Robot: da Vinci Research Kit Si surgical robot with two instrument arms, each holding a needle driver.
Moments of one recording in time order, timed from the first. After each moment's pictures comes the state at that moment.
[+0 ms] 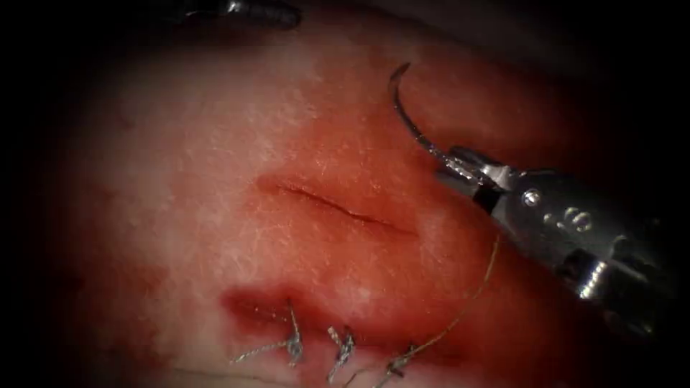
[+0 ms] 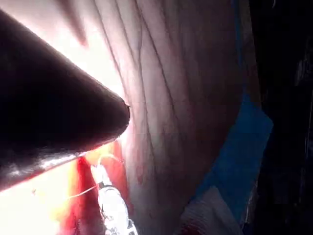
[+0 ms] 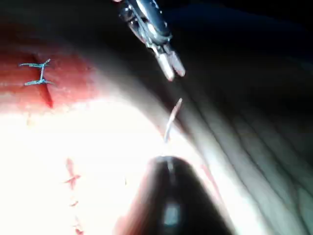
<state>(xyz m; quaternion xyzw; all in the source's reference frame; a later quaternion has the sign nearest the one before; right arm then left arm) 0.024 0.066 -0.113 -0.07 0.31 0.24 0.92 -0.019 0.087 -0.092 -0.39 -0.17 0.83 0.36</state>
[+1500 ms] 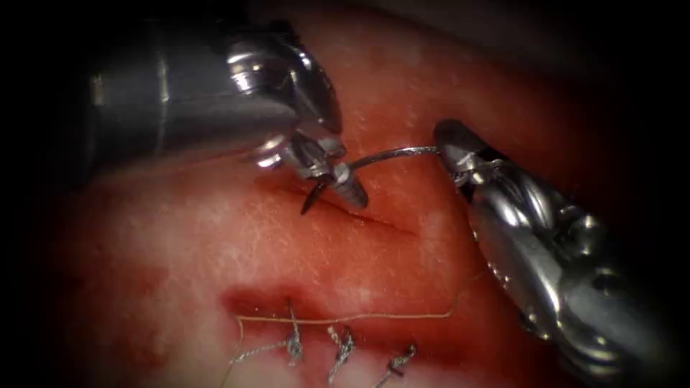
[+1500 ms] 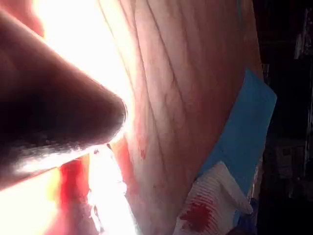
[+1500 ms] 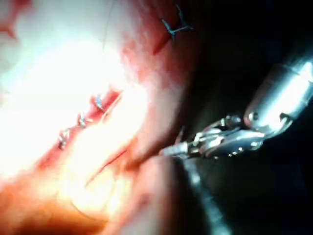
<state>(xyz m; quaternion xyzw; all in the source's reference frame) 0.027 0.065 -0.113 -0.26 0.09 -0.18 0.94 -0.028 0.079 -0.084 -0.11 -0.31 0.89 0.30</state>
